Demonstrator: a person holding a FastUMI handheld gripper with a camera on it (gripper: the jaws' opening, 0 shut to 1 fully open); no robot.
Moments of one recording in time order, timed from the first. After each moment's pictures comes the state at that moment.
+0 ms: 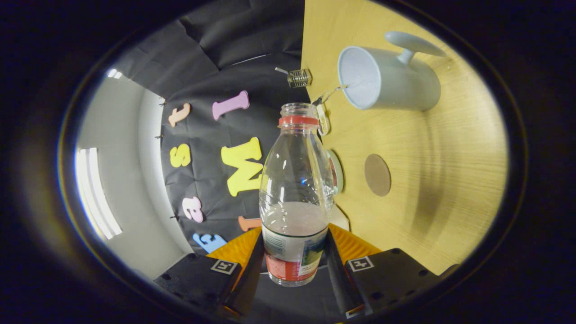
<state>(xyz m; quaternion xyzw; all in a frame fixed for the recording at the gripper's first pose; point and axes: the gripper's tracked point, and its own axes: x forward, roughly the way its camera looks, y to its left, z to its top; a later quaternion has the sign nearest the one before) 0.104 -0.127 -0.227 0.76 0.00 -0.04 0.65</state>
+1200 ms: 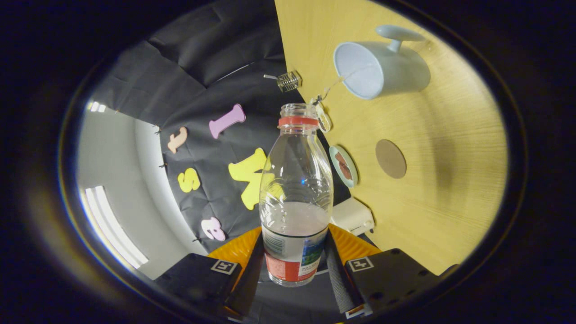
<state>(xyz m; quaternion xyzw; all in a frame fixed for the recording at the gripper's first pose) 0.103 -0.144 -0.189 0.82 -0.03 -0.04 0.57</state>
